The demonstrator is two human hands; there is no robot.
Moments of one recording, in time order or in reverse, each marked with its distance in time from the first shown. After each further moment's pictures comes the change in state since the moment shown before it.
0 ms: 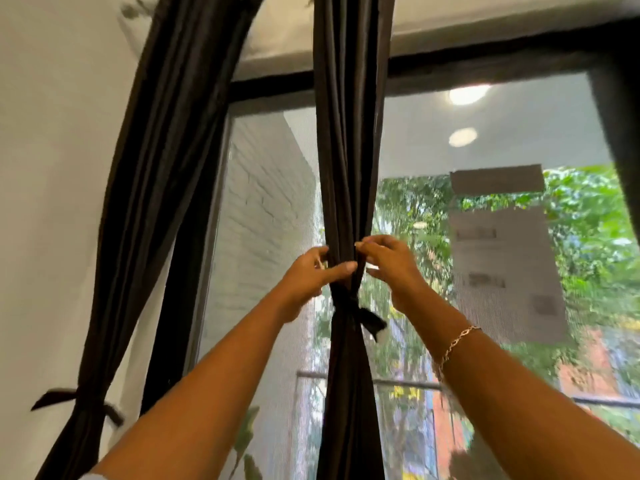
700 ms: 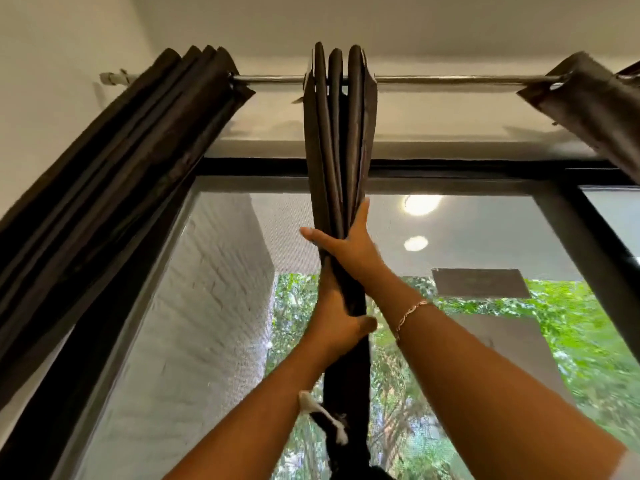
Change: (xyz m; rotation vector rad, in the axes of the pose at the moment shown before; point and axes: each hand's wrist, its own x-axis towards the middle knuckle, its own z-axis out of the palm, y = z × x) left_hand 0.132 0.009 0.024 -0.005 0.021 0.572; right_hand 0.161 -0.052 0.045 -0.381 0.028 -0.502
